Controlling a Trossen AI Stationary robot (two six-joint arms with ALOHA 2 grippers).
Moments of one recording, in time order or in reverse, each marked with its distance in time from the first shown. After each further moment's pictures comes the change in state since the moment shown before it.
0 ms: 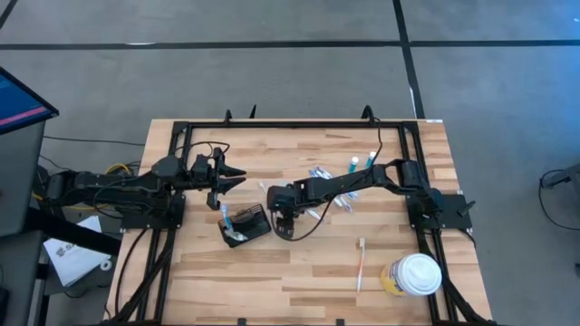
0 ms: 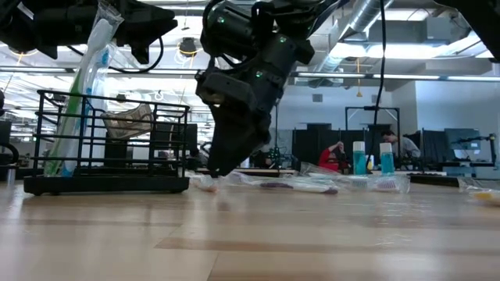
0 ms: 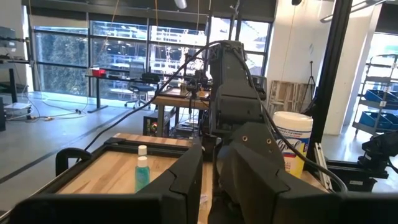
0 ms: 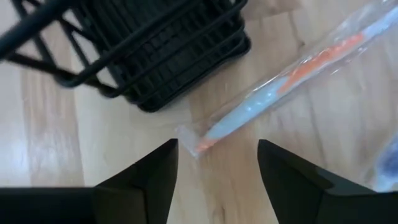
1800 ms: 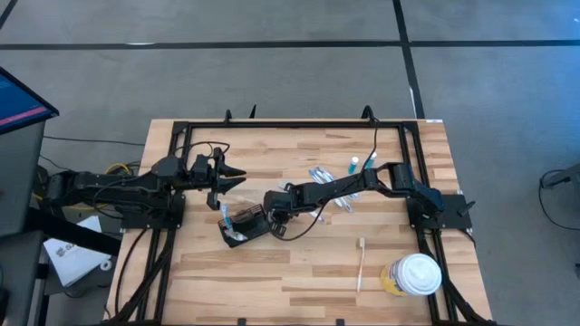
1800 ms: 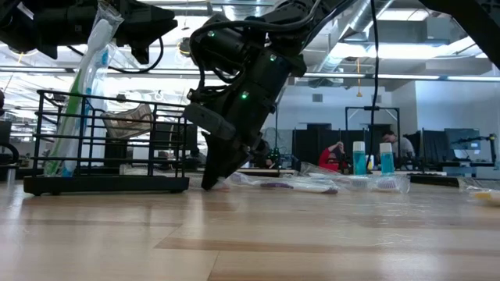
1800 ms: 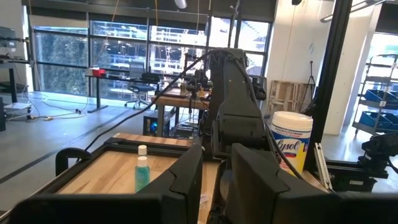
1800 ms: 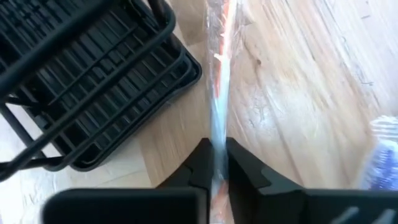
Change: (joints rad) left arm 0.000 0.000 0.000 0.000 0.000 0.000; right arm 0.001 0.110 0.005 0.047 0.178 0.103
